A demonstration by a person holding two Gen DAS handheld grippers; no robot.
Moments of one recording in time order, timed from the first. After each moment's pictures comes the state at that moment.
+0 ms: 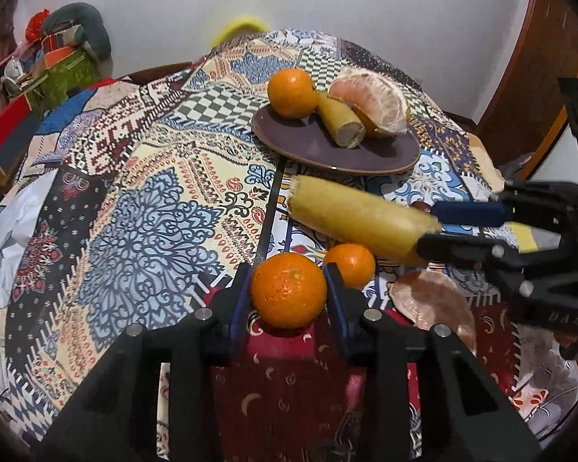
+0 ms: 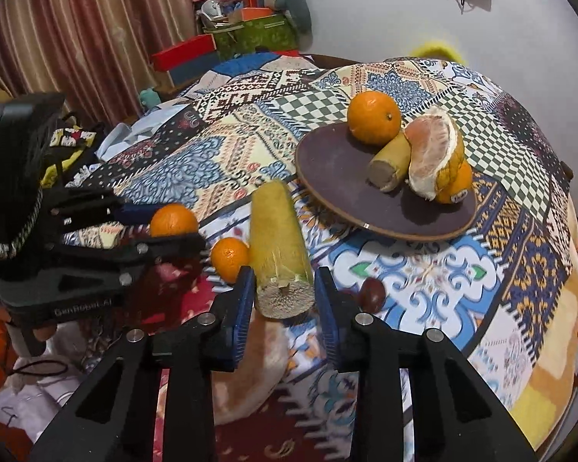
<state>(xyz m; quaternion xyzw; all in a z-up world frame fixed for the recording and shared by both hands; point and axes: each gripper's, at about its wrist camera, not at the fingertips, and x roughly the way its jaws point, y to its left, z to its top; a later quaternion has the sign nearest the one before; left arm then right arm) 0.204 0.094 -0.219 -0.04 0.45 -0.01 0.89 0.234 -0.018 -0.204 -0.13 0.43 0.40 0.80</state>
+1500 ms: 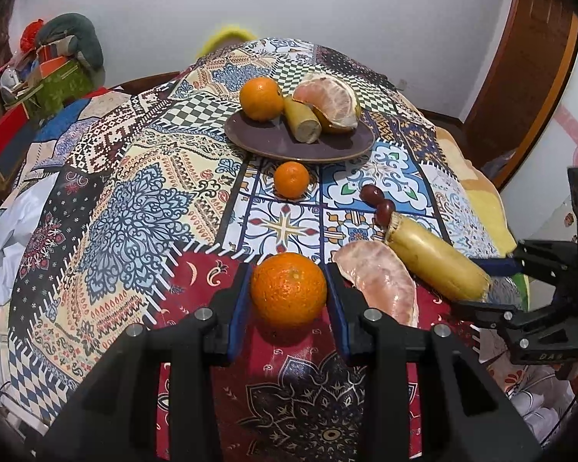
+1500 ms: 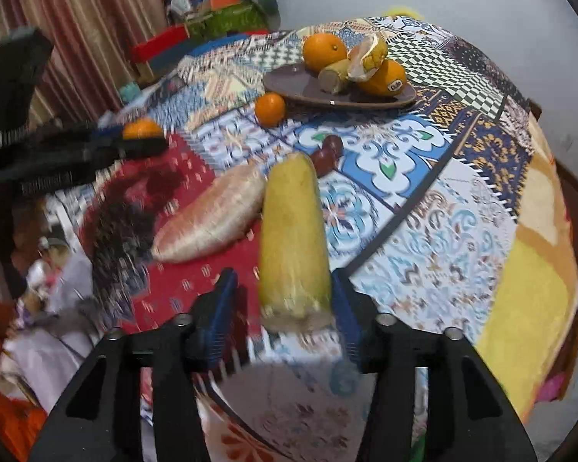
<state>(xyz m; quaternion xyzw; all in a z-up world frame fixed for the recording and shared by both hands) 0.169 0.062 -0.201 -0.04 0.44 -0.03 0.89 0.179 -0.094 -0.221 -0.09 0.47 0.36 0.80</state>
